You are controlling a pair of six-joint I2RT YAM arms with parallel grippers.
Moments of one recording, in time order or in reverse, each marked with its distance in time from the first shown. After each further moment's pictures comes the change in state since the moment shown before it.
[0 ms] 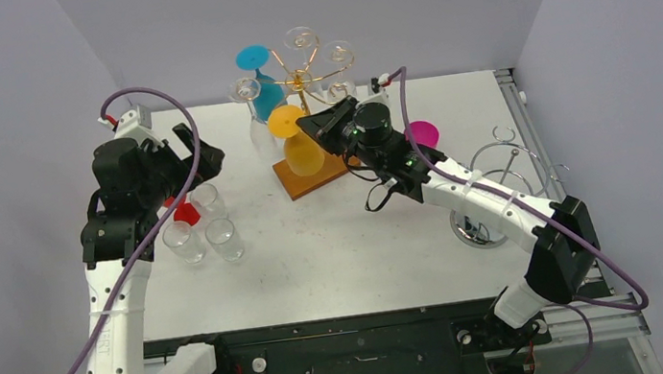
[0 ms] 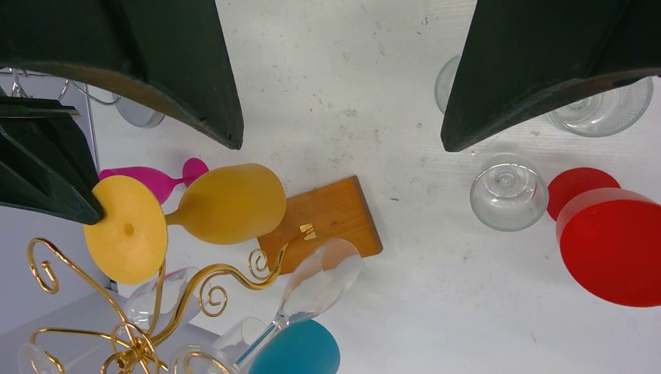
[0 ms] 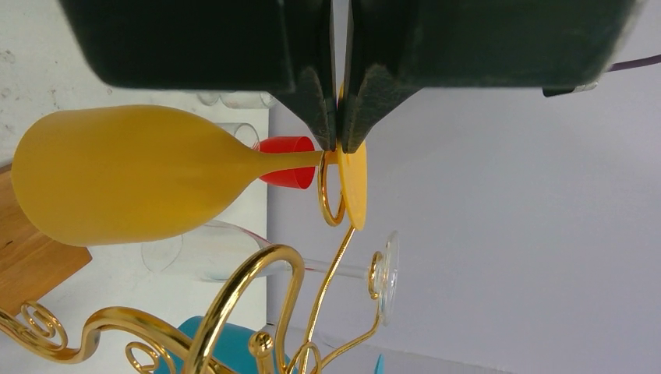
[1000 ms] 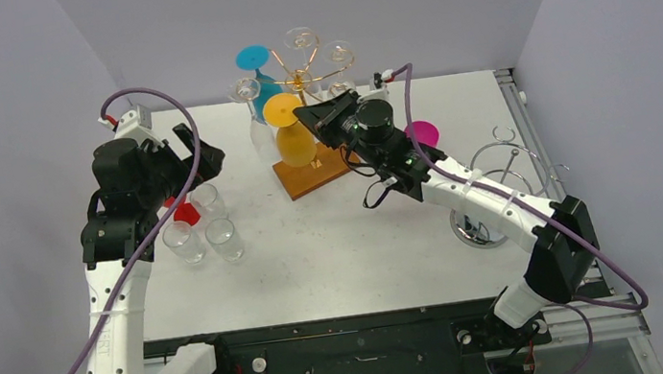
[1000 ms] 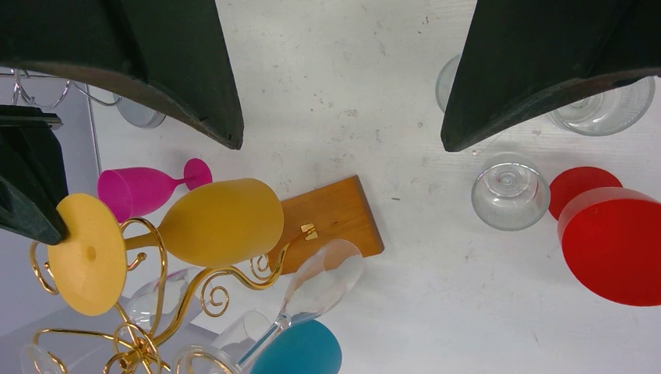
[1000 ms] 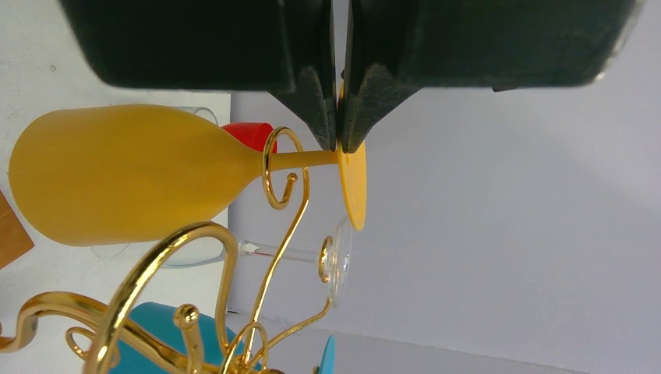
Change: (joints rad) left arm 0.000 -0.003 -0.003 0.003 0.004 0.000; right arm 0.000 0.002 0.004 0.076 0.011 0.059
